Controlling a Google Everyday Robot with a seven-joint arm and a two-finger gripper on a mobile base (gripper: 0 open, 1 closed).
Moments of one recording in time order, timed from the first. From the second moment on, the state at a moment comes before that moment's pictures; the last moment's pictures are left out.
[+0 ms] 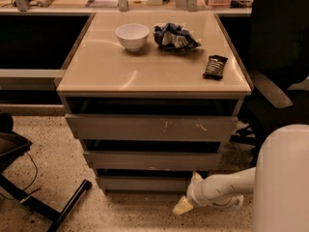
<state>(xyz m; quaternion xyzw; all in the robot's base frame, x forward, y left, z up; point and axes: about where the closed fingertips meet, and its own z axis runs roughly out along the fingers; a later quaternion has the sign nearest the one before) 0.492 -0.137 0.336 -0.46 0.85 0.06 0.25</state>
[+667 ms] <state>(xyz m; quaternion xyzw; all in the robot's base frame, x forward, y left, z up) 0.480 -0.119 0.291 -0.49 0.83 0.11 0.25</state>
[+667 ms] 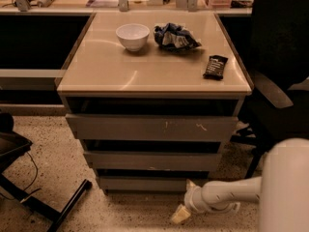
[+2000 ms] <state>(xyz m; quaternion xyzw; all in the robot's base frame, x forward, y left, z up) 0.475 -0.113 0.236 -0.53 0.76 0.21 0.31</state>
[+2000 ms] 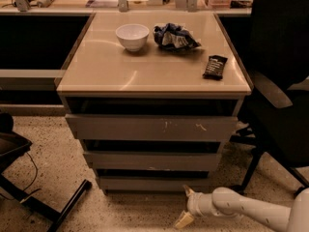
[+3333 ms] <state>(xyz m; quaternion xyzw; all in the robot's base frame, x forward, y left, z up) 0.528 -0.108 0.247 -0.58 0.72 0.19 0.32</state>
